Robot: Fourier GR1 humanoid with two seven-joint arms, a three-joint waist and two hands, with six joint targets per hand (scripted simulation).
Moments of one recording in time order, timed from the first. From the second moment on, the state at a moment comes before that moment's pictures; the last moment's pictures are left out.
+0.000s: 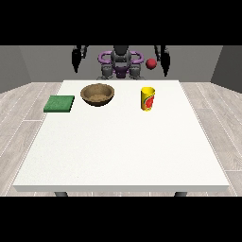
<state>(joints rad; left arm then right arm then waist) -0.03 0.12 0.00 -1.55 -0.02 0.03 0.02 -0.06 -0.09 -0.02 -1.54 -0.02 -0.01 0.01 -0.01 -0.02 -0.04</state>
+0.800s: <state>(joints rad) 0.08 0.02 -0.15 -1.78 0.10 0.07 -0.02 0.02 -0.08 -0.07 -1.66 -0.10 0.01 0.00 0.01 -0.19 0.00</state>
